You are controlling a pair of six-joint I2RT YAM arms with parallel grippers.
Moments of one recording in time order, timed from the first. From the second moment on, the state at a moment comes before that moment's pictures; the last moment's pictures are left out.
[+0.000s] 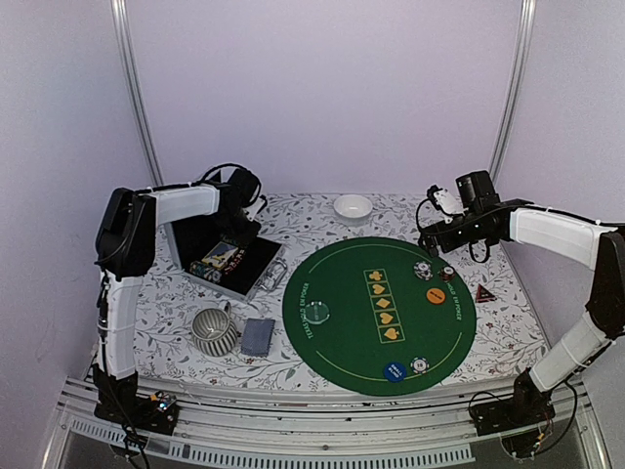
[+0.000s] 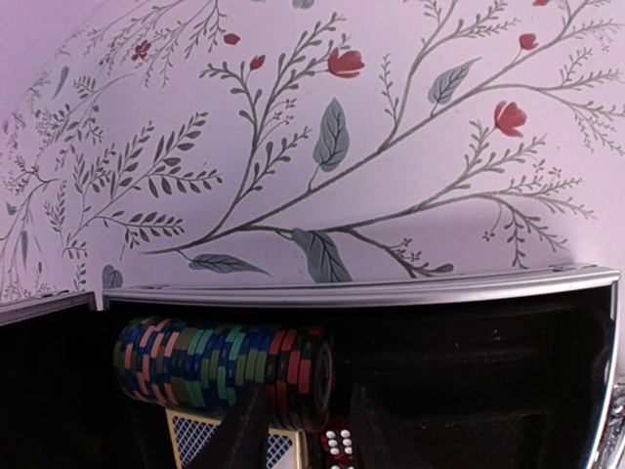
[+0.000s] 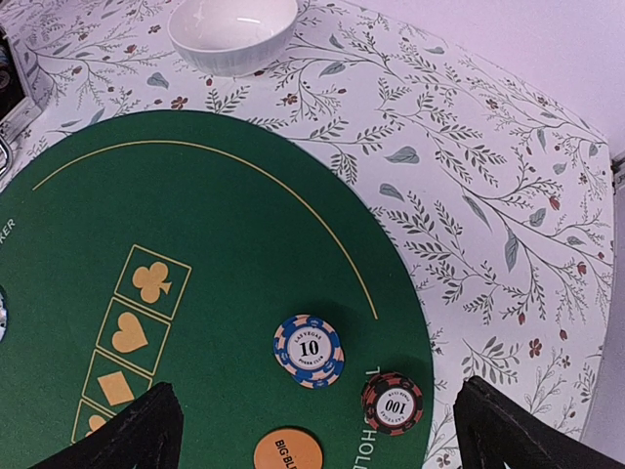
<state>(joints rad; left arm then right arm) -0.41 2.25 1.80 -0.64 -0.23 0.15 0.32 1.53 1.10 -0.38 -0.01 -0.13</state>
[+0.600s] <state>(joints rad) -0.42 2.22 1.74 -0.61 -0.24 0.15 0.32 1.54 1.12 -0.40 -0.04 -0.13</state>
